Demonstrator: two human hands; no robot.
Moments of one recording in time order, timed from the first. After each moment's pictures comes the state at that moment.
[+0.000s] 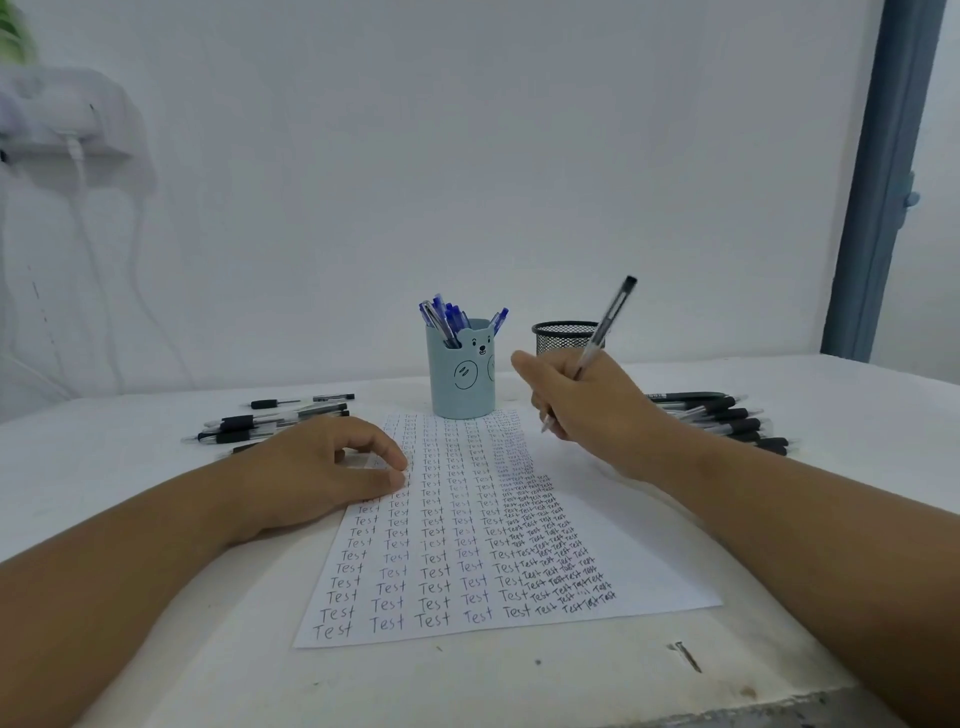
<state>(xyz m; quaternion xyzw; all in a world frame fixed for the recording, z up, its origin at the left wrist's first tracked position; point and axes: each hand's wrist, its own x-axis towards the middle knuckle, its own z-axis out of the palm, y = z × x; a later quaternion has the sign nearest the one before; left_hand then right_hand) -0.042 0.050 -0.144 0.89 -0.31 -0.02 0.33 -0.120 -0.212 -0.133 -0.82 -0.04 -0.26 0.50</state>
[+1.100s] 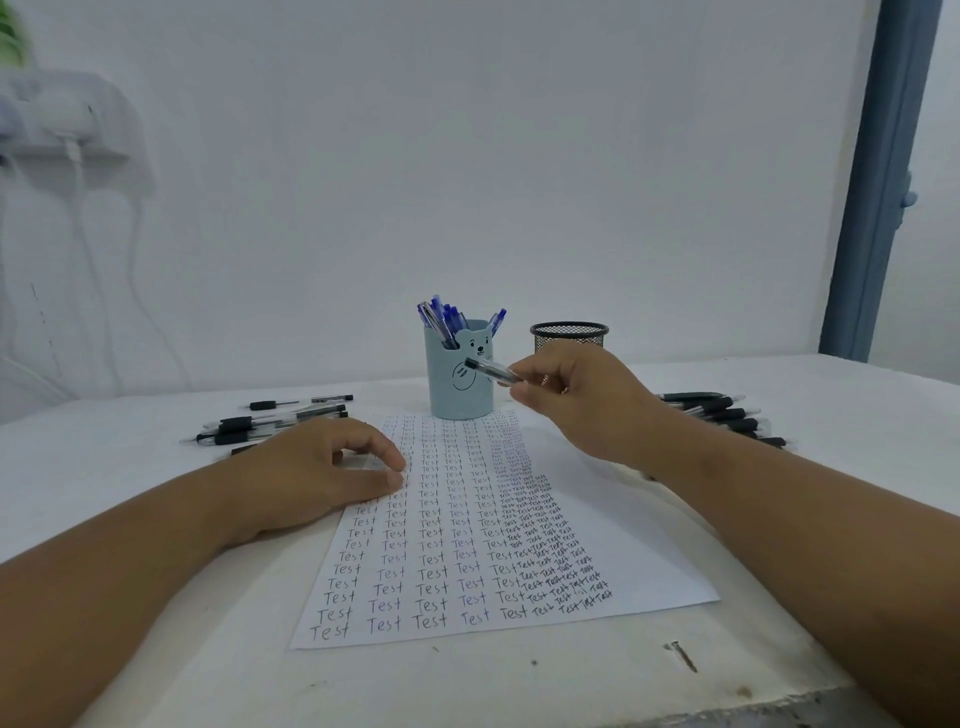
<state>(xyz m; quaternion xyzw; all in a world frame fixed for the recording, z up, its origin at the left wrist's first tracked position) -0.043 0.052 -0.144 0.89 -0.30 -0.03 0.34 -0.121 -0.220 -0.129 -0.90 -0.07 -0.30 0.31</state>
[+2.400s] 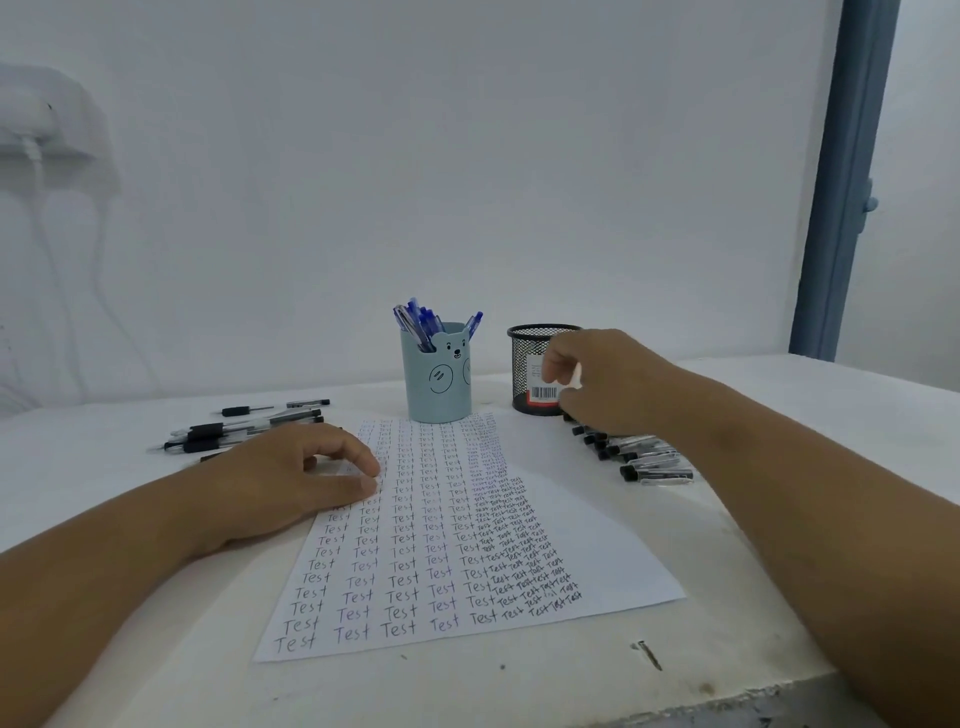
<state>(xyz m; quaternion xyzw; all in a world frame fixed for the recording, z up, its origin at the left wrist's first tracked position) -0.046 0.050 -0.143 0.89 -0.29 -0.04 0.34 -0.136 -0.258 -0.104 -0.96 0.03 -0.24 0.15</state>
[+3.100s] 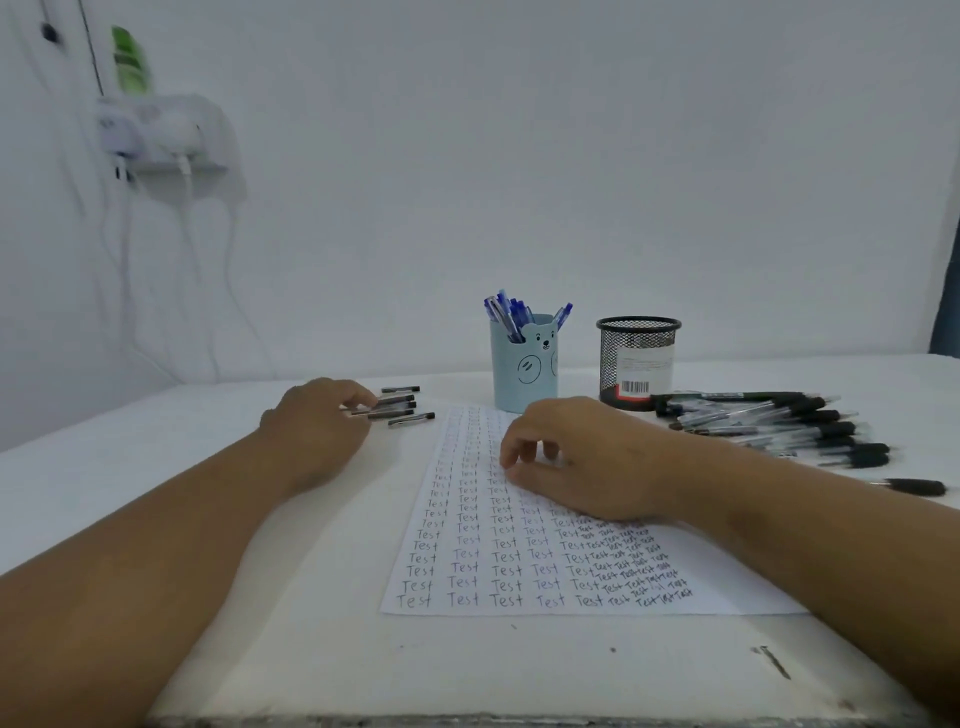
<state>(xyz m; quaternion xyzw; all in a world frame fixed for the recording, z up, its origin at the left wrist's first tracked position) -0.001 0.086 -0.144 0.94 -0.14 0.15 0.27 -0.126 -0.172 -0.142 -0.97 -0.19 -0.13 0.11</state>
